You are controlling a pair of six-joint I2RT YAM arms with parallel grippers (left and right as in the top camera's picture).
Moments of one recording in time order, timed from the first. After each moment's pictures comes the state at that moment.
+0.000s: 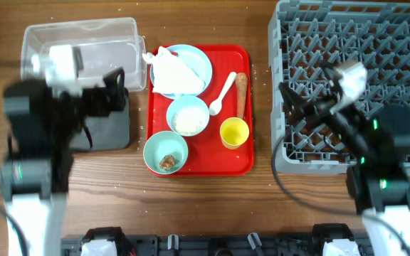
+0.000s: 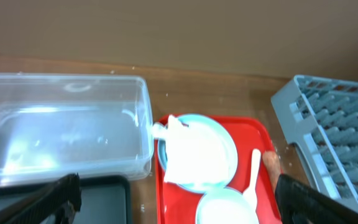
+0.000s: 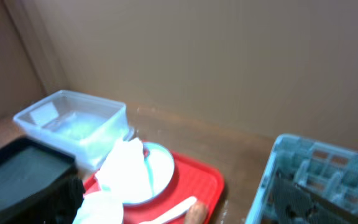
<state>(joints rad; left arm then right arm) 0.04 1.07 1.21 -0.65 0.23 -0.11 0.03 0.90 0.82 -0.11 -0.53 -0.02</state>
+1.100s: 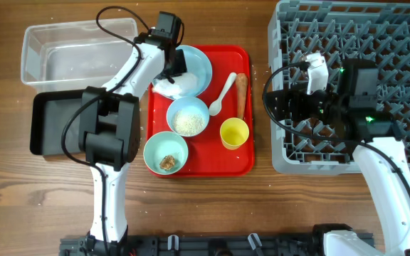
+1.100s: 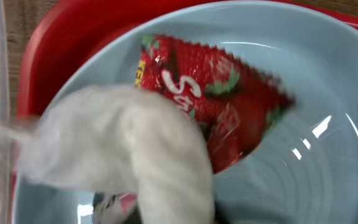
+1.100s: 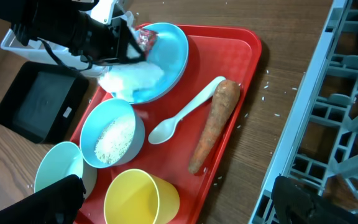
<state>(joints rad) -0.28 2.32 1.83 -0.75 -0.04 -0.44 0.03 1.28 0.99 -0.54 -0.58 -0.02</state>
